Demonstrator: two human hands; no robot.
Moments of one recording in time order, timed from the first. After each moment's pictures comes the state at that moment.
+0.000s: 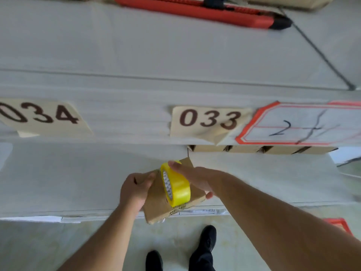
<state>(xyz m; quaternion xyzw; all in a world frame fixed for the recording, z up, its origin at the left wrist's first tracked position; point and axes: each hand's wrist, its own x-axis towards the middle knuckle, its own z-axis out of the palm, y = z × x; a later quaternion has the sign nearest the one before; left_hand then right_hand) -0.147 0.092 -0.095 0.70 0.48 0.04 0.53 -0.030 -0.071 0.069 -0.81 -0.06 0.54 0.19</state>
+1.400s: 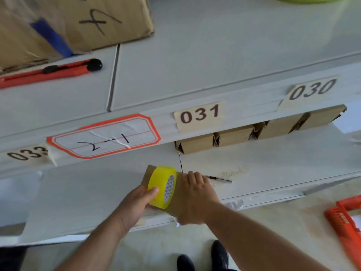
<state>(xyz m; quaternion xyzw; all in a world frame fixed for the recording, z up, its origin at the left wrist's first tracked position) -0.149 0.029 0.022 0.73 0.30 -0.14 0.60 -0.052 -0.156 -0.054 -0.90 -0.39 0.18 0.01</state>
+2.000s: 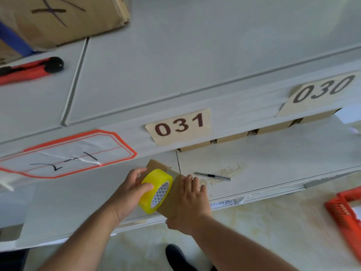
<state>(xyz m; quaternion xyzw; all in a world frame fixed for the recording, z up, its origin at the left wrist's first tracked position) -0.116 0.033 0.045 0.78 0.32 -0.14 0.52 -0.079 -0.143 -0.047 -0.93 -0.29 0.22 0.02</state>
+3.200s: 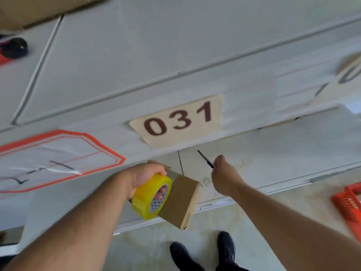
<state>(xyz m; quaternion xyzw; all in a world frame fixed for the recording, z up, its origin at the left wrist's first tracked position) -0.042 0.046 0.020 0.63 0.43 -0.40 0.50 0.019 -0.202 -0.077 -0.91 -0.06 0.30 0.28</state>
